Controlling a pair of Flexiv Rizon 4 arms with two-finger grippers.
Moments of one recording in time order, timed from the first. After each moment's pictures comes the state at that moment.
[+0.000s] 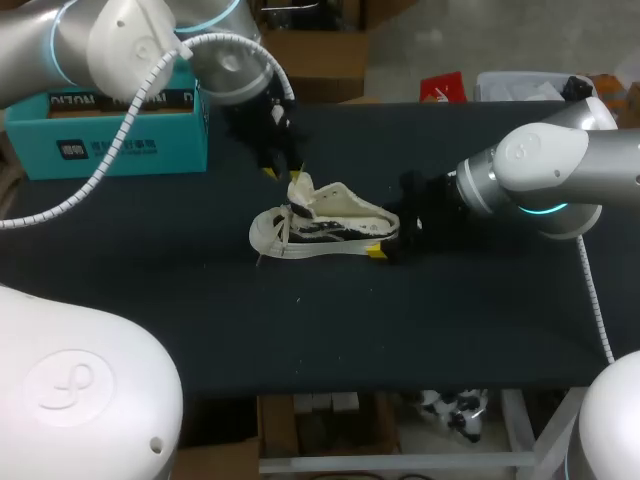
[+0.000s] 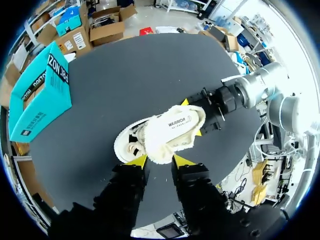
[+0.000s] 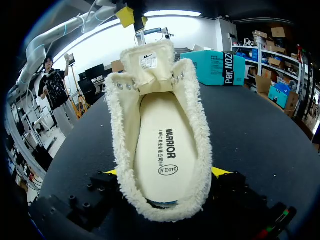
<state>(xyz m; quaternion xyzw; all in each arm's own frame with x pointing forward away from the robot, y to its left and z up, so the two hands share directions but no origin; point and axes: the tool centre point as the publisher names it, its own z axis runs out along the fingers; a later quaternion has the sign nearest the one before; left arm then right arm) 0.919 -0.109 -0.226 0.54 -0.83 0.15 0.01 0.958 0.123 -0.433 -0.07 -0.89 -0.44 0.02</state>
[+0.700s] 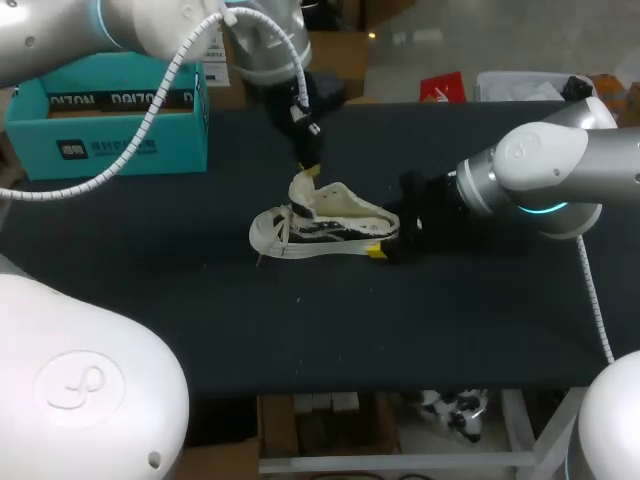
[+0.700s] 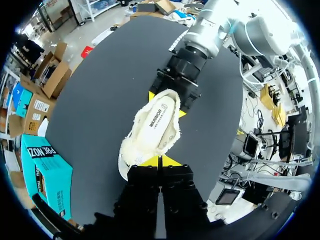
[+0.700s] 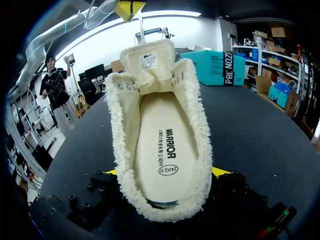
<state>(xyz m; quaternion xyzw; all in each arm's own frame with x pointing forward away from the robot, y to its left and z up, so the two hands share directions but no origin) 0.926 -0.140 -0.234 0.24 -0.97 0.10 0.01 0.958 0.123 -0.432 -0.07 -0.89 -0.44 0.02</state>
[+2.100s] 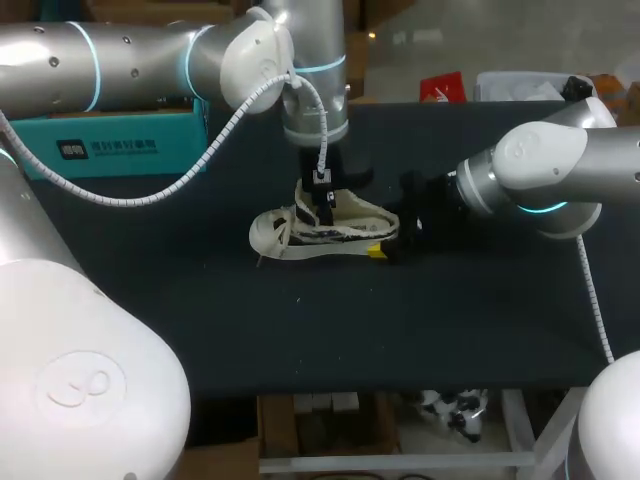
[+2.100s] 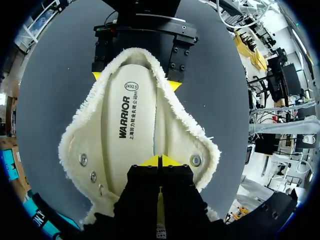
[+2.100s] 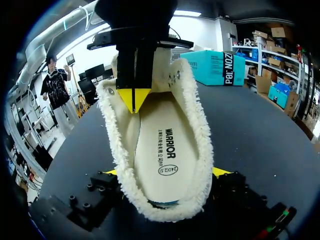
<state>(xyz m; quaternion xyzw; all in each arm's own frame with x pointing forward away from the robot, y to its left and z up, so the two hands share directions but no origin) 0.922 -0.159 -0.369 0.04 -0.99 0.03 0.09 0.958 0.124 -0.433 -0.07 -0.89 -0.44 0.02</state>
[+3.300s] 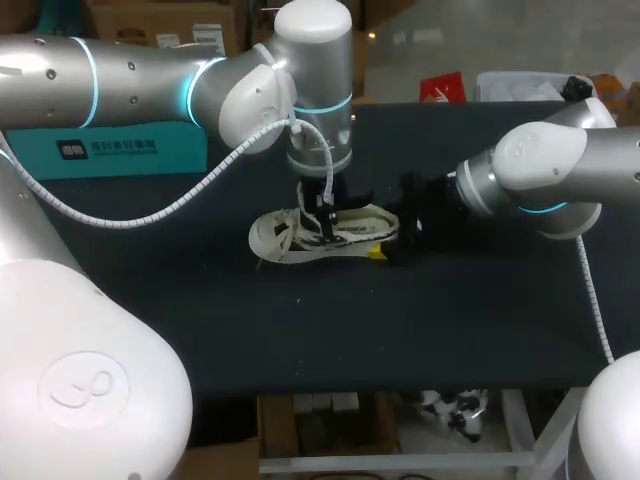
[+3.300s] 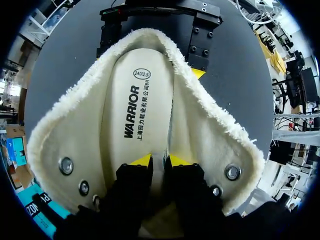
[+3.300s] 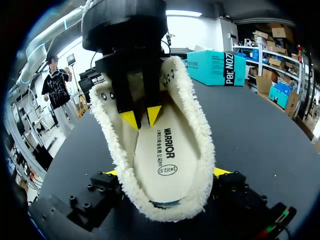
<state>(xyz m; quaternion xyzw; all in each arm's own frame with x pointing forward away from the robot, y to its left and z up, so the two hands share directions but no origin) 0.925 -0.156 -0.398 0.08 -1.00 0.01 0.01 0.956 0.124 -0.433 -0.07 -0.89 -0.44 0.02</state>
